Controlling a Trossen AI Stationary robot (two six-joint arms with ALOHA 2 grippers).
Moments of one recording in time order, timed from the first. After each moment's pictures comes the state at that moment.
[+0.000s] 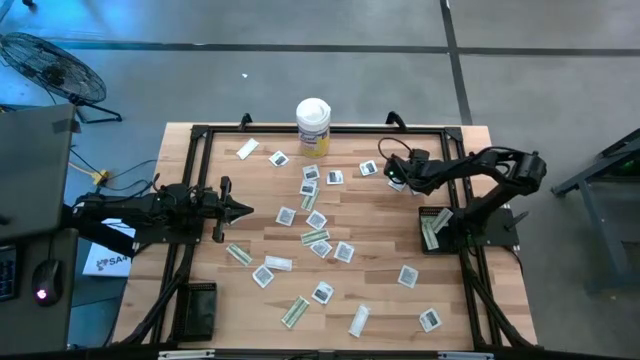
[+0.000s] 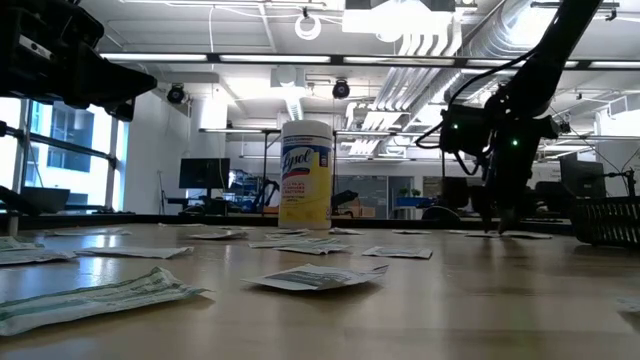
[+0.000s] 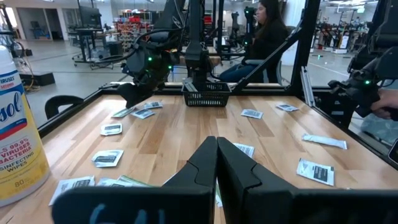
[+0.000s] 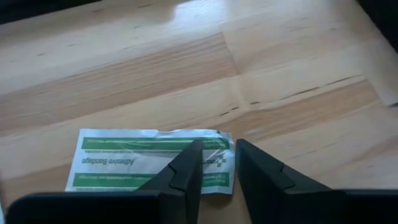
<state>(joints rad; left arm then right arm) -0.04 0.01 0.02 0.00 -0.04 -0.01 -0.52 1.56 0.52 -0.21 0.65 1.26</state>
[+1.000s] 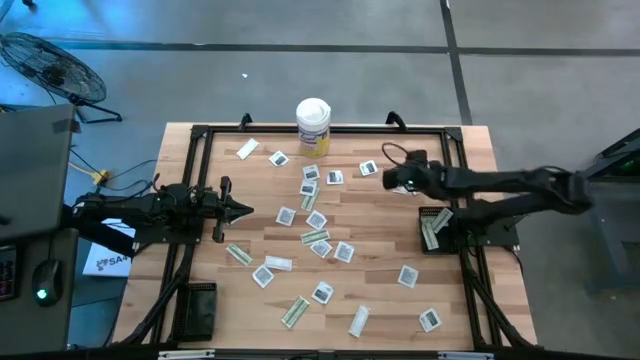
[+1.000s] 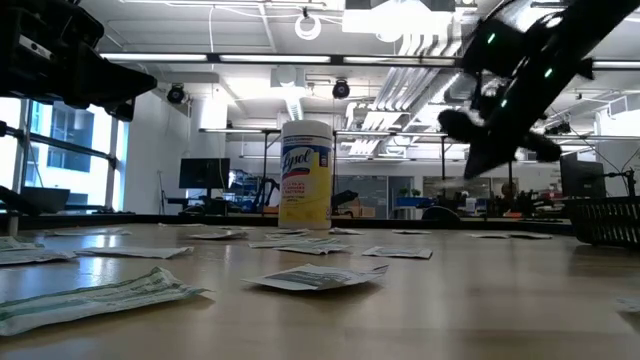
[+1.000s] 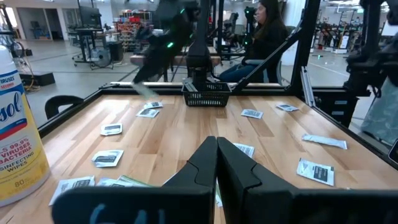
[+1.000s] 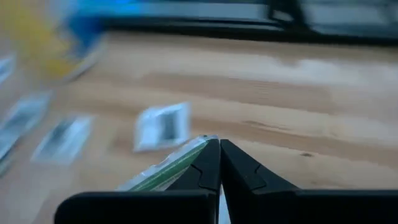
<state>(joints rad) -0.04 0.01 0.02 0.00 -0.04 -0.01 -0.27 1.08 0.52 -0.33 0.58 0.84</state>
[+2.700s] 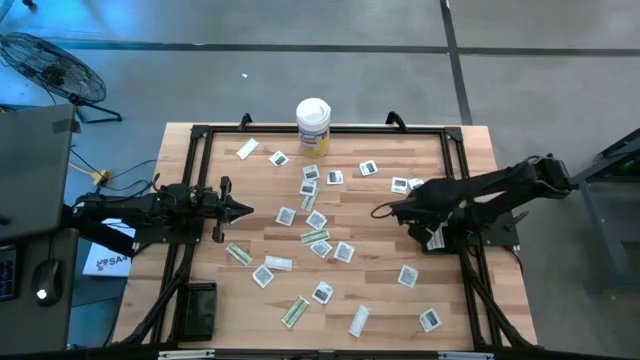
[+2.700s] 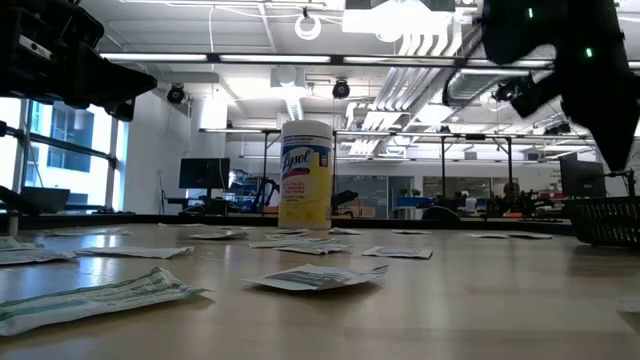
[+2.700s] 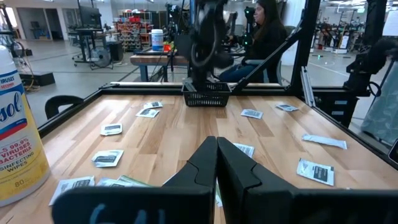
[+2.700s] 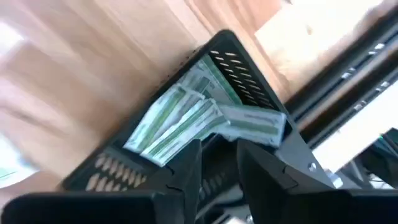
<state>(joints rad) -0.04 0.01 0.02 0.00 -0.04 -0.01 0.10 1.32 0.91 -1.44 0.10 0.84</state>
